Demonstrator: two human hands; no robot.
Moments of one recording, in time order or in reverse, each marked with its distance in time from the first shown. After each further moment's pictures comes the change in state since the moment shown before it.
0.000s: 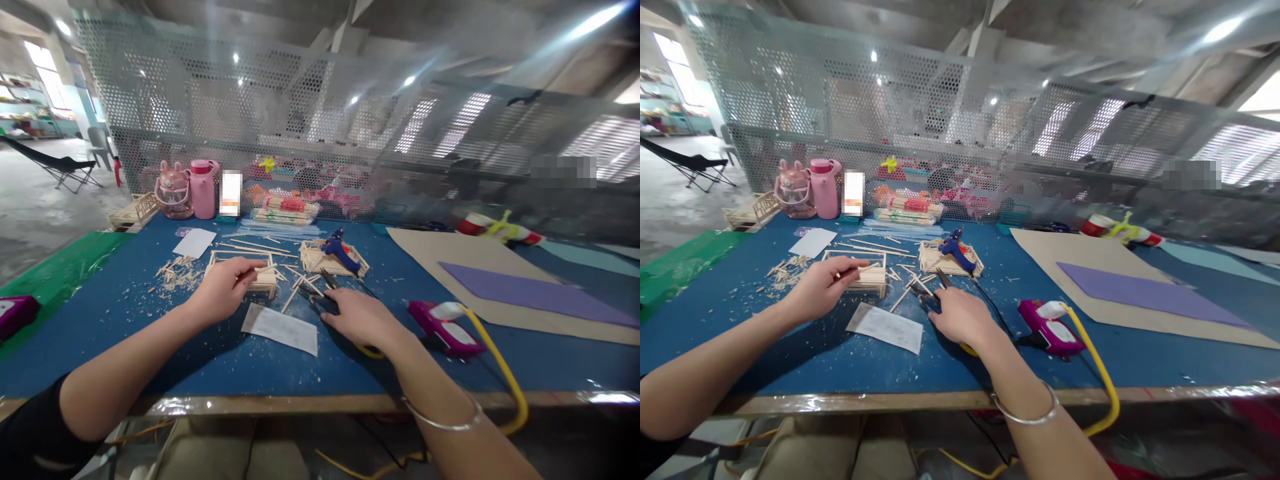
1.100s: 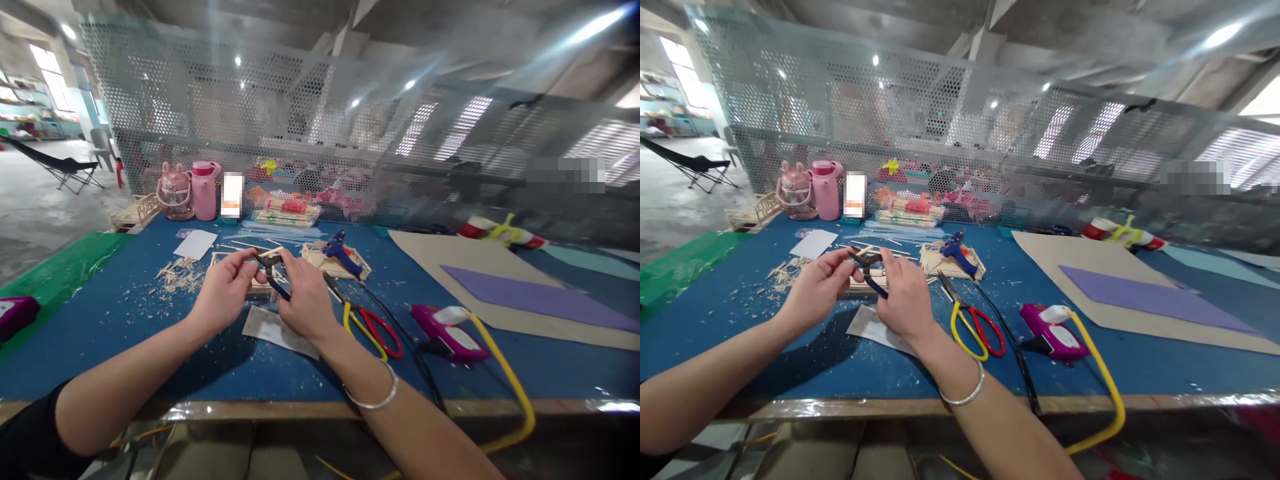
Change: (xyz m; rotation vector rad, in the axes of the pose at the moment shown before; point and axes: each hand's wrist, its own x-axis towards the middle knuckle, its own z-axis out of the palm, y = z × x) left_hand -0.001 0.021 0.009 -0.705 0.185 -0.309; right_hand 0.026 -0.075 0.010 0.304 0.753 -0.414
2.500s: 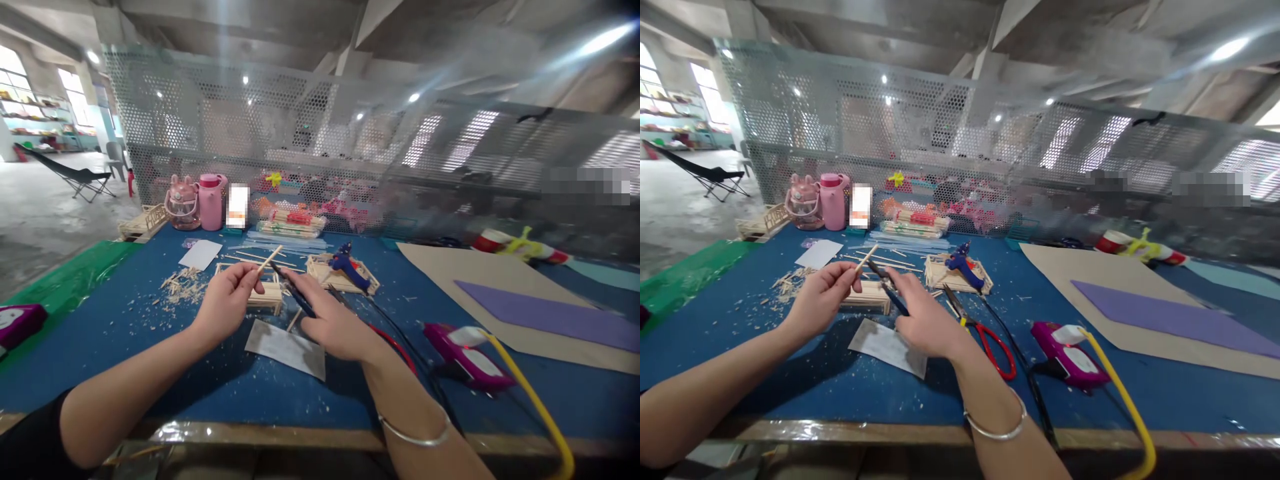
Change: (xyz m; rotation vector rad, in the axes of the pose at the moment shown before) left_hand 0.005 -0.003 -0.007 0.267 0.050 0.105; right_hand 0.003 0.019 -0.041 0.481 -0.396 0.047
